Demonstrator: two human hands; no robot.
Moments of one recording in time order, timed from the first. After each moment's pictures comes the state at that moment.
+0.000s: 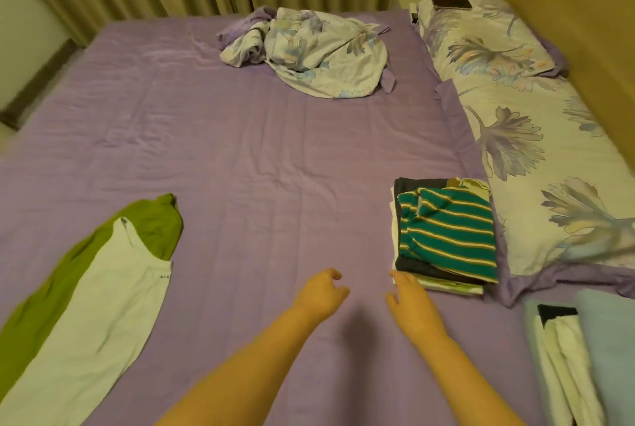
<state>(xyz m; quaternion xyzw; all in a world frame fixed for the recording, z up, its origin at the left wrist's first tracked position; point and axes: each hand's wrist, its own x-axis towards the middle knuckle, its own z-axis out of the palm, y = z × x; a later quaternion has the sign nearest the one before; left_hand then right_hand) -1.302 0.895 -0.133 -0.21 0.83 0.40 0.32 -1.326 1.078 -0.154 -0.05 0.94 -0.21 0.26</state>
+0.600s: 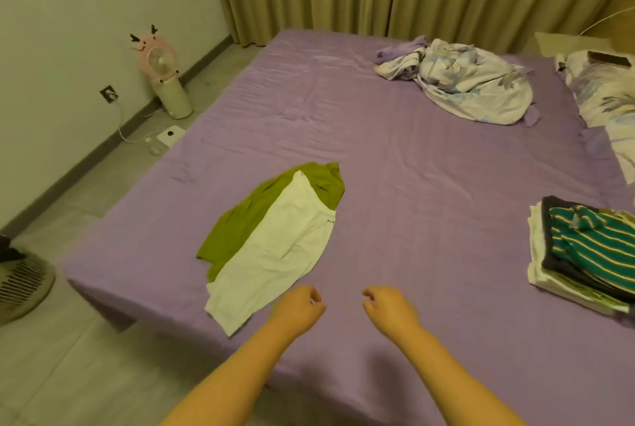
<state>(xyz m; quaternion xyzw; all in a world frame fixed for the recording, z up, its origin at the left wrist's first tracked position) -0.958 0.623 -0.065 -0.33 0.86 0.34 0.20 -1.067 0.784 -0.087 -0.27 0.91 -0.11 0.28</state>
